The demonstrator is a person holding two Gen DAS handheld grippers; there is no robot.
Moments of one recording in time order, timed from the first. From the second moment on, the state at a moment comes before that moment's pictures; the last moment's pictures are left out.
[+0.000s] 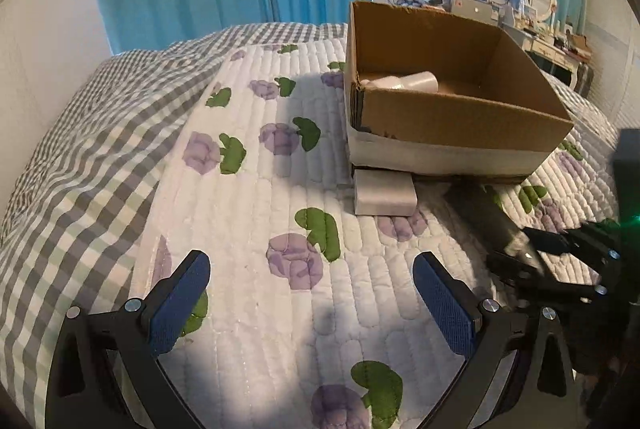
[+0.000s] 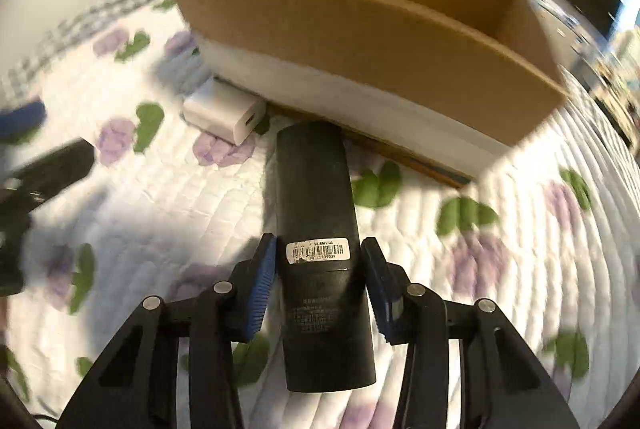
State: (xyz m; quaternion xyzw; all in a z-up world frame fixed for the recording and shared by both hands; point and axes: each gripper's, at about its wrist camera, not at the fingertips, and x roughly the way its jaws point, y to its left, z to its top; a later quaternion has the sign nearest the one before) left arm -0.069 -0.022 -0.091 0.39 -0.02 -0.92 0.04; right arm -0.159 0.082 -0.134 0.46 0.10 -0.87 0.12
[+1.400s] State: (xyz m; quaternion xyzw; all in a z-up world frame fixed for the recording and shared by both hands) left arm -0.170 0.014 -0.143 0.44 -0.02 -0.89 0.04; right arm -0.191 0.206 -0.108 0.42 -0.12 -0.90 -0.06
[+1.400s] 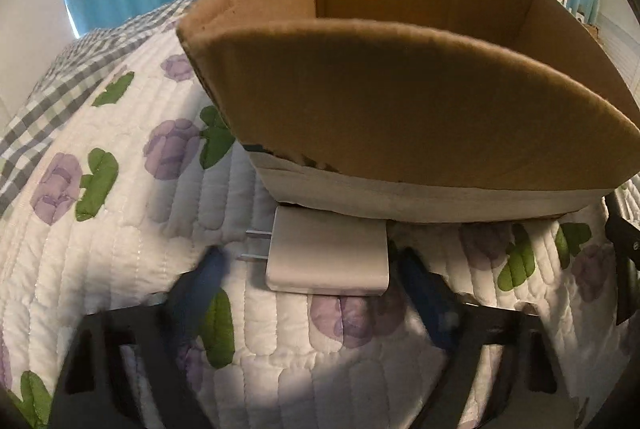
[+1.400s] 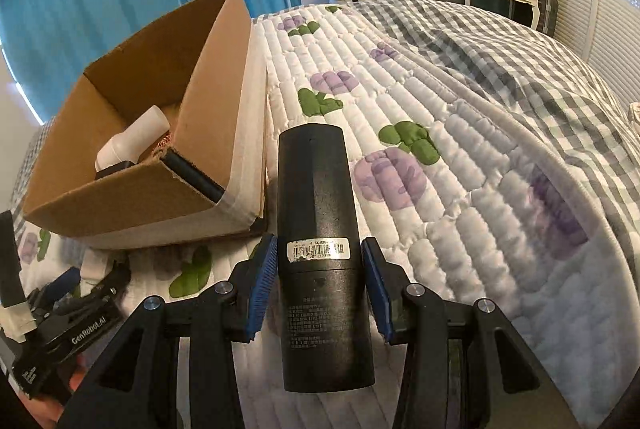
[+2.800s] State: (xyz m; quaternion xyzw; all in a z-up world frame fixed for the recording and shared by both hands) left arm -0.156 0.013 0.074 0.32 -0.02 -0.95 -0.05; right arm -0.159 0.161 0.110 0.28 -0.05 -0.96 0.07
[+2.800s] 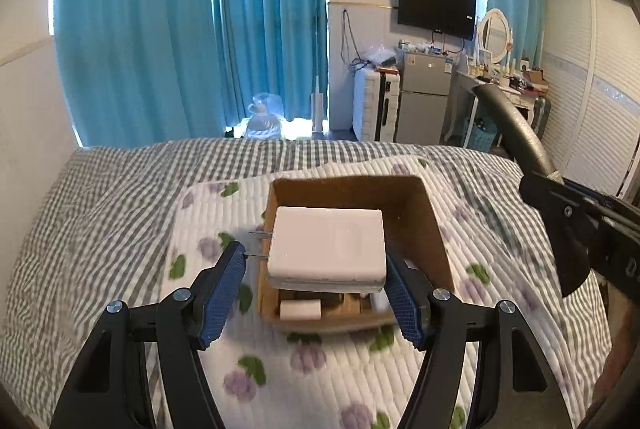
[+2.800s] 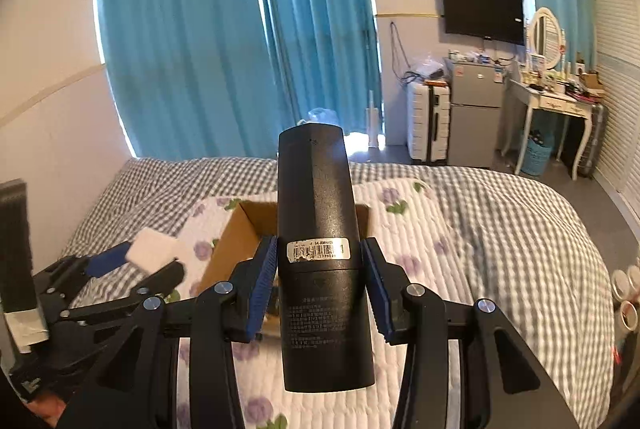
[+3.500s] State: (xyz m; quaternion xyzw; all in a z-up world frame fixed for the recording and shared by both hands) left arm -0.267 0.053 -0.049 0.40 -0.03 -0.91 -0.07; right arm -0.277 0.169 0.013 0.33 -0.03 -0.94 0.08
